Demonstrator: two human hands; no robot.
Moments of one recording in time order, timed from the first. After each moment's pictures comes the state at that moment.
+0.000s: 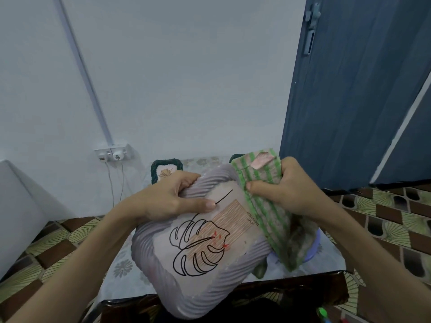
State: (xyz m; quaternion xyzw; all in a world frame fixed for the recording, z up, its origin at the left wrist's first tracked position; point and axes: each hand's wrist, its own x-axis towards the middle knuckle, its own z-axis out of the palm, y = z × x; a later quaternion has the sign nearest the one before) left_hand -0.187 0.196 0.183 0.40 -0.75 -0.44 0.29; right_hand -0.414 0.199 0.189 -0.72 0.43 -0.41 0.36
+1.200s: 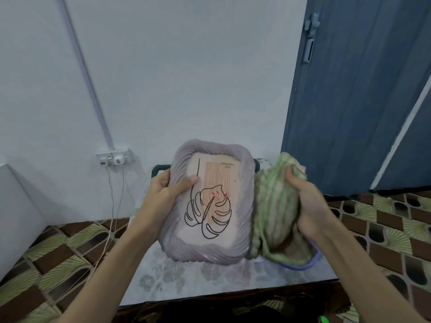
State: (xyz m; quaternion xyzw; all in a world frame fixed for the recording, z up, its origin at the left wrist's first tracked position) left_hand -0.200 0.197 0.163 0.42 -0.50 -0.48 0.59; right_hand -0.427 0.181 0.156 -0.34 0.41 -0.56 0.63
